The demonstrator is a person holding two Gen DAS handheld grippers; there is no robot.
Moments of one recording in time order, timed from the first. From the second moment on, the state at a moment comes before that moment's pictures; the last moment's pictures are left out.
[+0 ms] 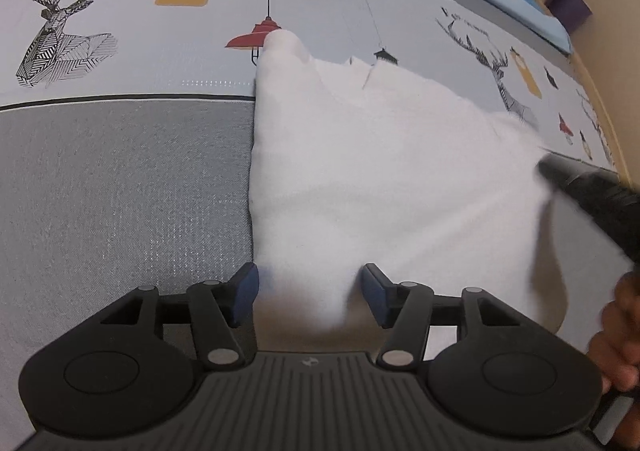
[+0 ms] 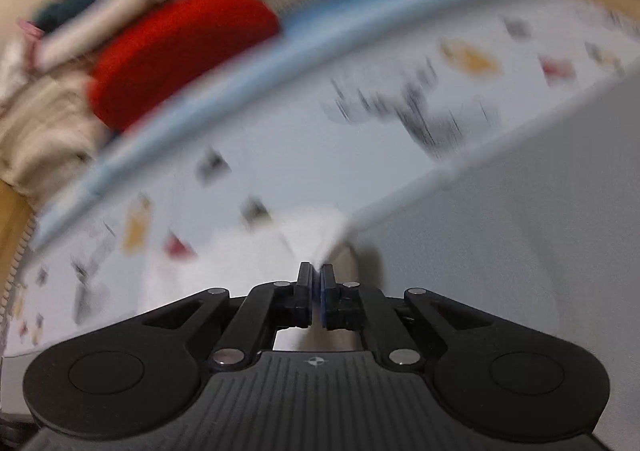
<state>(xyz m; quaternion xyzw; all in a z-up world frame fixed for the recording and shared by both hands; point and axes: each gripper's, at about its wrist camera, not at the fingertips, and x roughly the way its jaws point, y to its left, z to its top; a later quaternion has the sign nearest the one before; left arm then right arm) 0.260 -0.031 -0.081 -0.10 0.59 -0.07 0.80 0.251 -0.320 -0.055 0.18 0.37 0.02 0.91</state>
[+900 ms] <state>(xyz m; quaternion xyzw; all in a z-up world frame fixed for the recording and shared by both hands) 0.284 0.002 -0.125 -0.27 0.54 -0.07 0.79 0.260 -0.336 -0.111 0.19 0.54 0.04 0.82</state>
